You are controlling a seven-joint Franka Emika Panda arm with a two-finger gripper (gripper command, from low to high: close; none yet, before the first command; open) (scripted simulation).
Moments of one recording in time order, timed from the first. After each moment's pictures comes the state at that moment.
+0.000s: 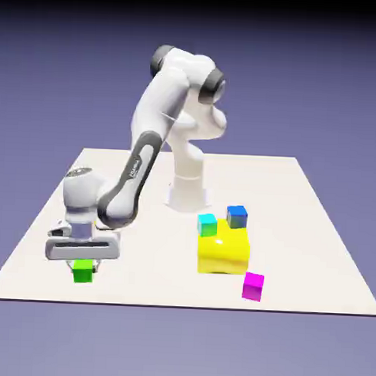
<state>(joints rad) 0.20 0.51 -0.69 -2.24 0.91 2.62 -0.54</state>
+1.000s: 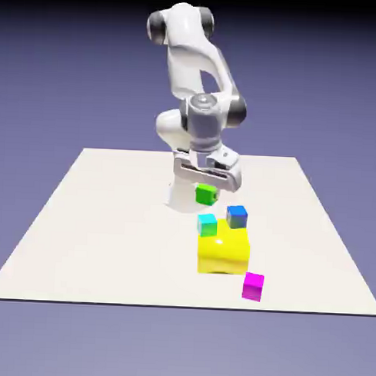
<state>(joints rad) 0.45 -0.41 -0.33 -2.71 -0.04 2.17 -1.75</state>
